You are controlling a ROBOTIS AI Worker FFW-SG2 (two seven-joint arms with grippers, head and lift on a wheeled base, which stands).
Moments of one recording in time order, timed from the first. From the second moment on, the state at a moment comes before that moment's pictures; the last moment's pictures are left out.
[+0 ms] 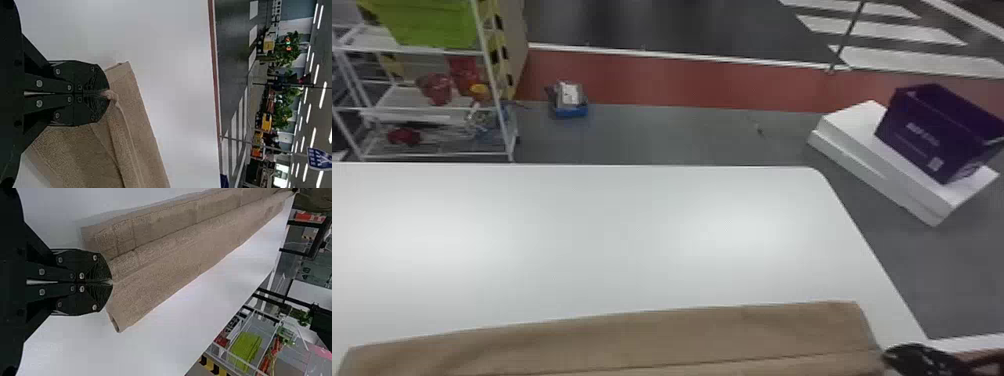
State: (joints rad) left arm 0.68 0.01 0.69 -2.07 0.03 0.26 -1.07; right arm 0.43 -0.54 -0.61 -1.27 -0.04 -0.66 1.36
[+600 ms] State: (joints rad) left arm 0.68 0.00 0.79 -2.08 0.16 0.24 -1.09; right arm 0.50 -0.53 -0.69 -1.33 -0.14 -0.58 1.36
